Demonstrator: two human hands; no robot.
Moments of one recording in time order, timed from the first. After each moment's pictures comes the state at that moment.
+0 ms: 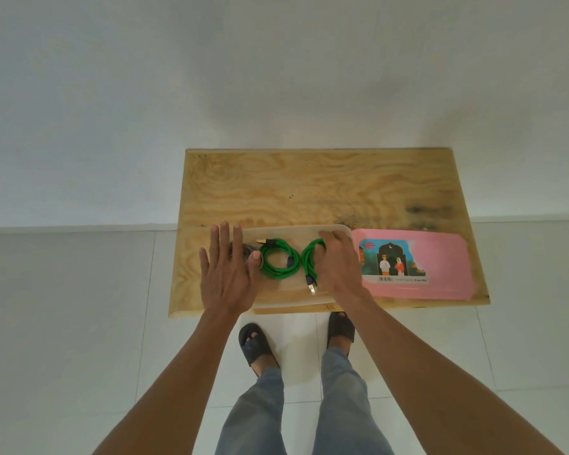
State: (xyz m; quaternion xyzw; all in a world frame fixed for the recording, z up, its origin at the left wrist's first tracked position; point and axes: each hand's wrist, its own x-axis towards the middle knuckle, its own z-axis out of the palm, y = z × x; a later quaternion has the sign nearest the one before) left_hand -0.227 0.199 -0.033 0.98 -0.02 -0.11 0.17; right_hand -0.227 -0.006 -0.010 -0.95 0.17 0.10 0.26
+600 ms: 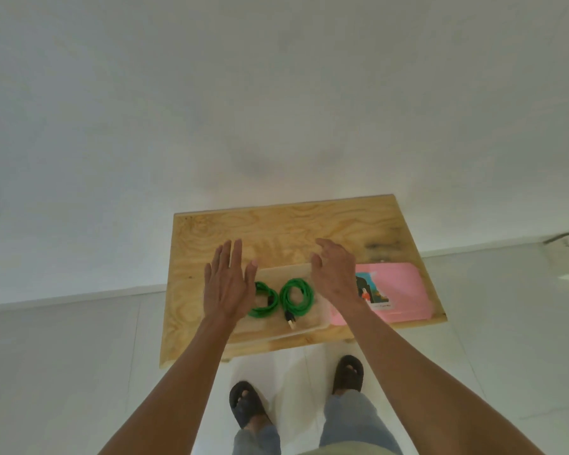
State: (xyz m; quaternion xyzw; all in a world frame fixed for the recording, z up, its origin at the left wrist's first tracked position) left_hand -0.196 0.163 0.049 0.96 -0.06 -0.08 0.26; right_hand -0.225 -0.041 0.070 -0.89 0.23 -0.01 0.39
